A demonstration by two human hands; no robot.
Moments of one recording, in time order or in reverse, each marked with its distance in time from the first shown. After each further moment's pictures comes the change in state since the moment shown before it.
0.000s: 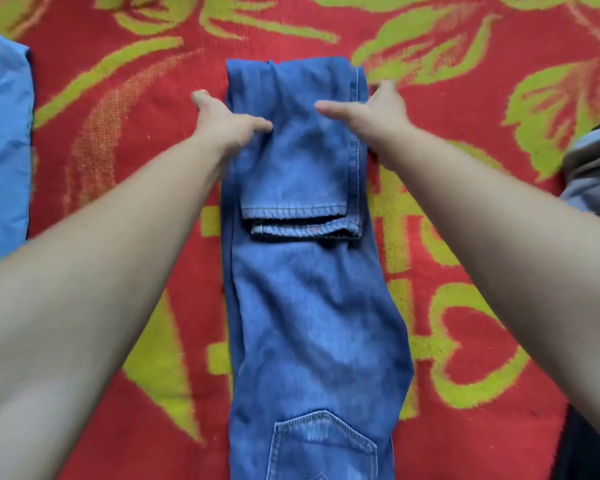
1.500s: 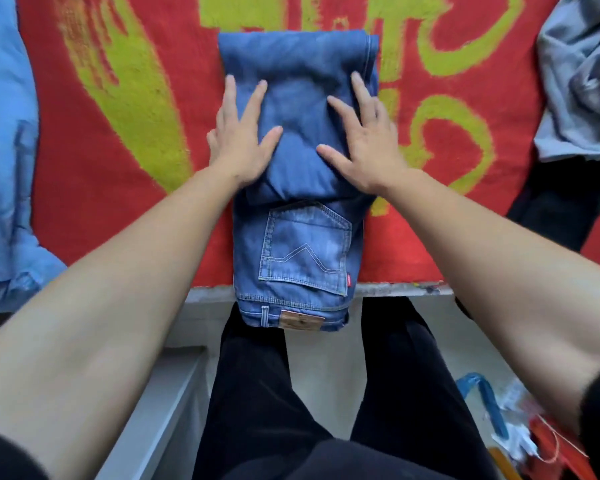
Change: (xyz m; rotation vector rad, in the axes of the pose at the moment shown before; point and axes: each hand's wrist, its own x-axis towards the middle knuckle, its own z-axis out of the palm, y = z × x) left_hand -0.238 -0.185 0.003 0.533 -0.189 0.253; right_hand -0.255 0.171 0.005 -0.793 -0.252 -0.439
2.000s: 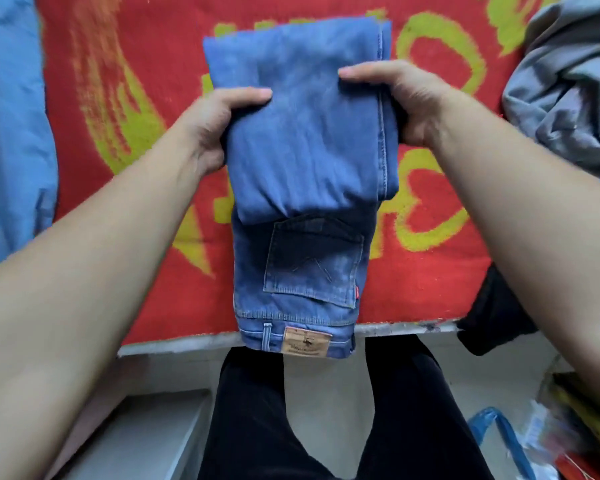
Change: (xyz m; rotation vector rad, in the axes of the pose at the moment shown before) left_hand 0.047 0.057 -0.103 -1.198 -0.374 -0.187; right_hand 0.077 0.014 -0.135 1.378 -0.351 0.343
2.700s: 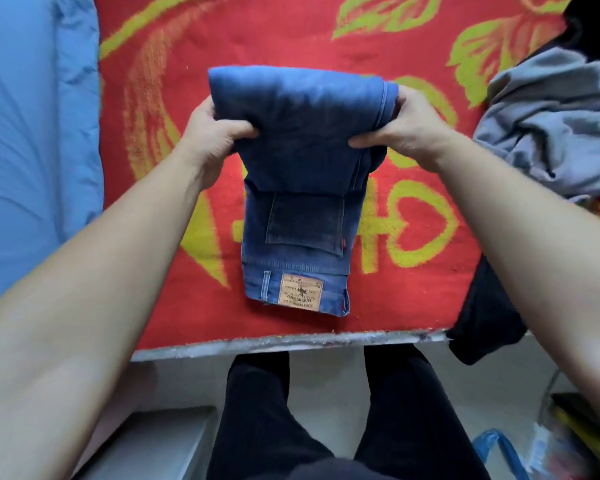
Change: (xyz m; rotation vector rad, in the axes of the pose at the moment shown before) left_hand -0.045 0.045 -0.006 0.223 0.243 0.292; right_hand -0.053 -0.029 0.011 -0.443 0.253 -0.378
